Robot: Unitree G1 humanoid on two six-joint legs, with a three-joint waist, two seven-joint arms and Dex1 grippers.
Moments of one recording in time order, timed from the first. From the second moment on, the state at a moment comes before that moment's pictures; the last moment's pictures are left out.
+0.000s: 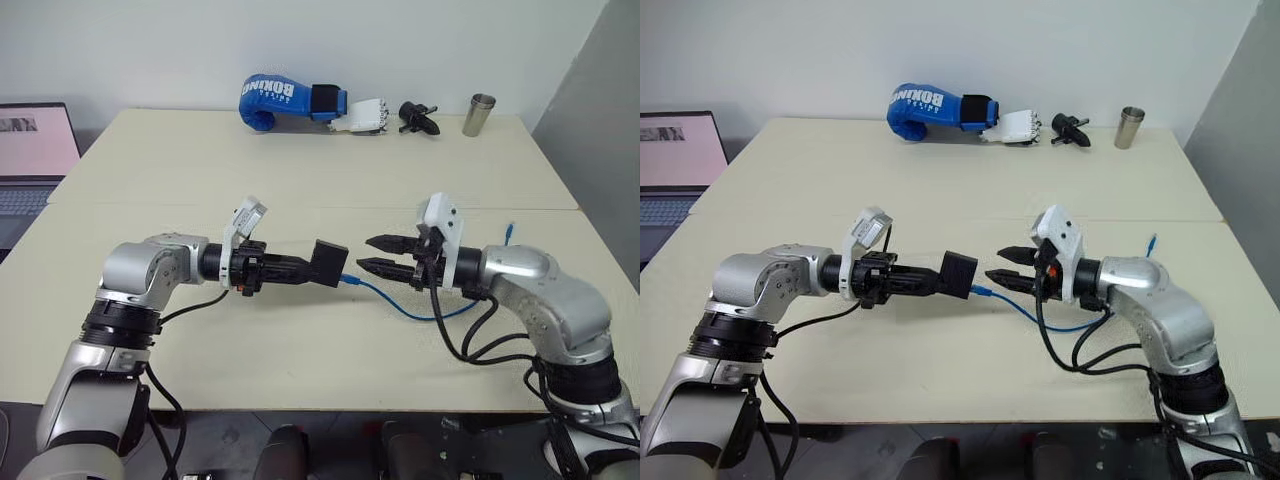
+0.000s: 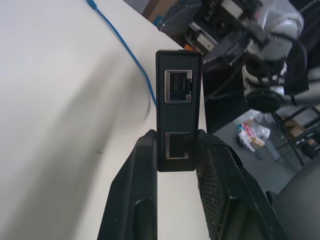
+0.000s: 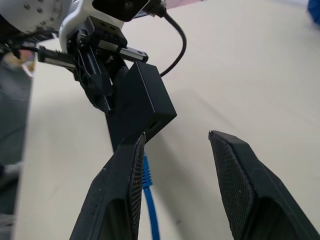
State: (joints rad) left arm -0.71 0.72 -0.14 0.21 -0.61 0.87 -1.44; right arm -0.56 -0.48 0.04 -0.41 0.56 1.02 0.81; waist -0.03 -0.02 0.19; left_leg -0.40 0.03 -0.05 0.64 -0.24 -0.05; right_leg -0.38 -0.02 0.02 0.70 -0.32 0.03
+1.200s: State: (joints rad) left arm -0.72 0.74 -0.09 0.19 -0.61 0.89 -1.45; right arm -0.60 -0.40 -0.01 -0.19 0.80 1.22 0.80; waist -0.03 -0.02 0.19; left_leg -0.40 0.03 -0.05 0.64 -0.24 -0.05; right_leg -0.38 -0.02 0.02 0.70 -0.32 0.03
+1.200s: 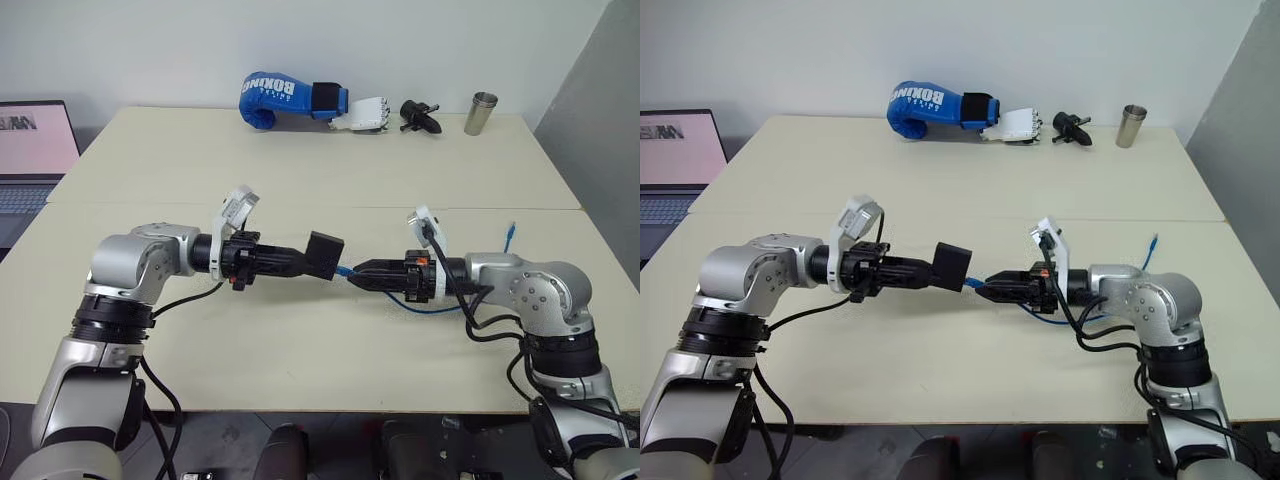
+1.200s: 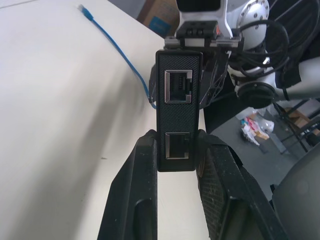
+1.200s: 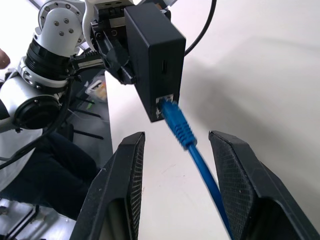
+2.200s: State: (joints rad) left arm -0.70 0.74 -0.08 0.15 -0.65 0.93 -1.41; right arm -0.60 -0.37 0.03 -0.17 0.80 1.14 0.76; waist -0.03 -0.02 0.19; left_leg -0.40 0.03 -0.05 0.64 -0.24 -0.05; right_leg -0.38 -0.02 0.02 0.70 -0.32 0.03
